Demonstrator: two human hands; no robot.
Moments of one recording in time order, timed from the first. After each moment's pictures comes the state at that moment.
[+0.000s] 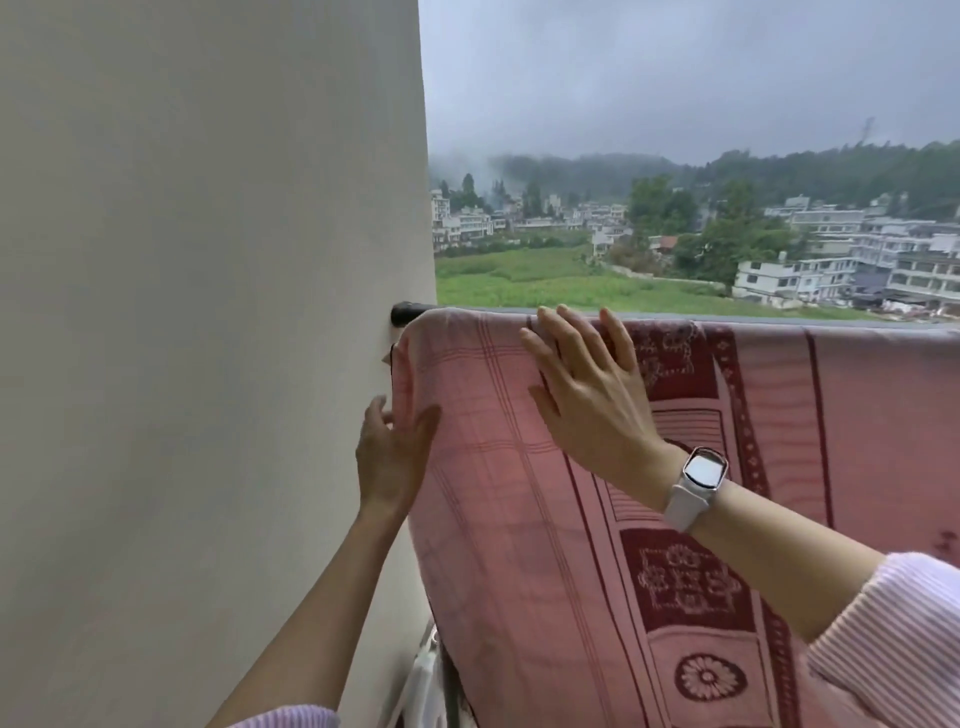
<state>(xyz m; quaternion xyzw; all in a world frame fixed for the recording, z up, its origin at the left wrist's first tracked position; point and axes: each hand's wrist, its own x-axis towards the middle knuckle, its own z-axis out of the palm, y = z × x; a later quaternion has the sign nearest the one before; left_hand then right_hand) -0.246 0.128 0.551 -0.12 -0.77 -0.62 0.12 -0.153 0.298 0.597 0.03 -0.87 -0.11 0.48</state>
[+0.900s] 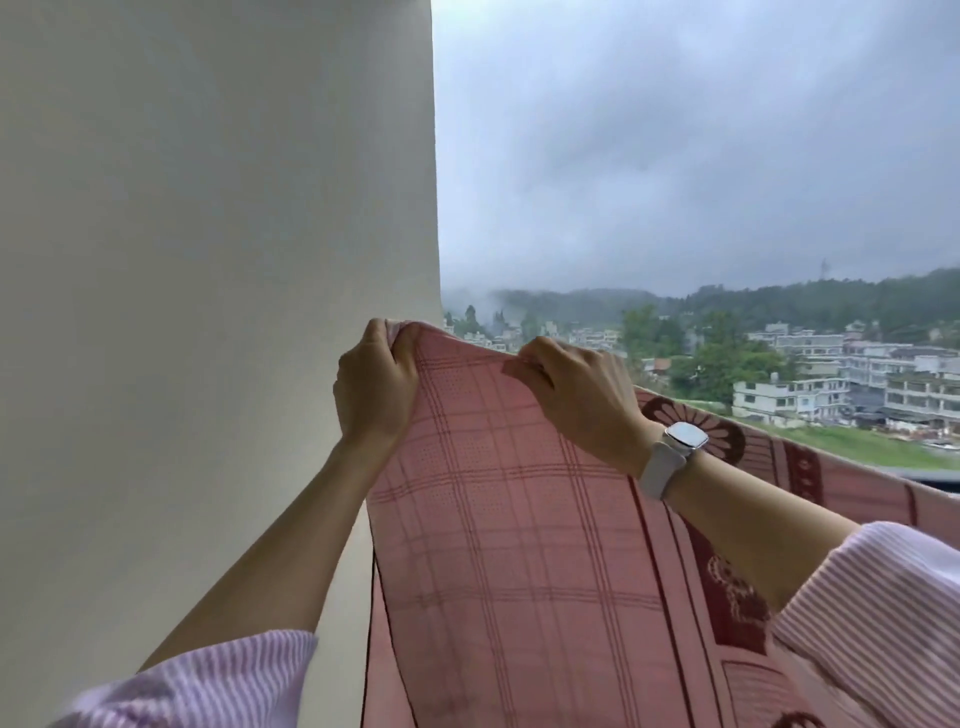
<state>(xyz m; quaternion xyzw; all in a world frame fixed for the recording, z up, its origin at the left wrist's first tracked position) -0.289 0.125 0.750 -0.25 -0.67 -0.48 0.50 -0.196 0.288 0.748 0.13 -0.81 -0.01 0.57</state>
